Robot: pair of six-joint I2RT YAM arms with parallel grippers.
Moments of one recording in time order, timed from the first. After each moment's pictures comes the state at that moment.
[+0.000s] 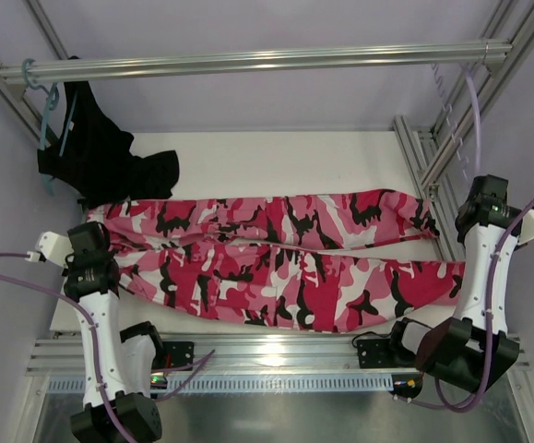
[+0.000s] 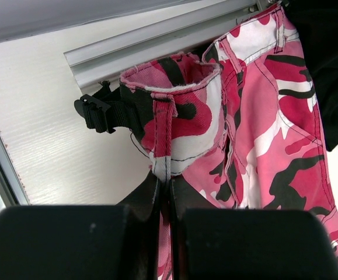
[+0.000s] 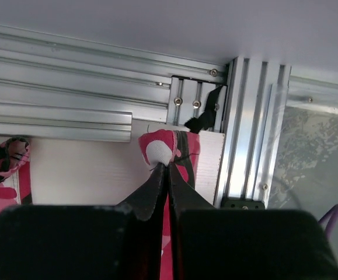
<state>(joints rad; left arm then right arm) 0.37 0.73 0.71 -0.73 -0.47 -0.79 -0.44 1.15 1.15 -1.19 0.72 0.83</state>
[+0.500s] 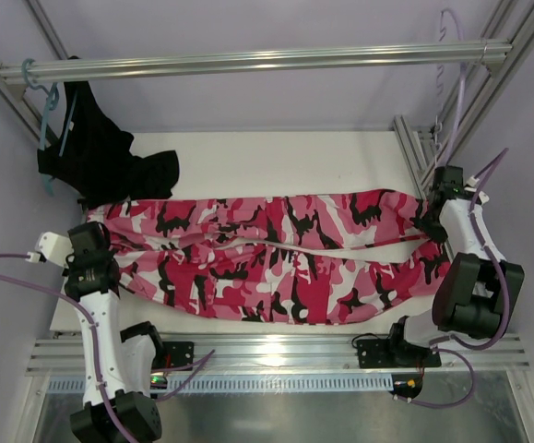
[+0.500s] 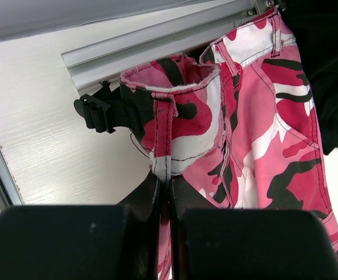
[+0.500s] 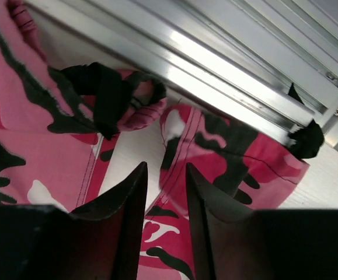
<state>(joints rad) 0.37 0.73 0.70 -0.71 -0.47 -0.80 -0.28 1.43 1.05 -0.78 0.41 0.67</state>
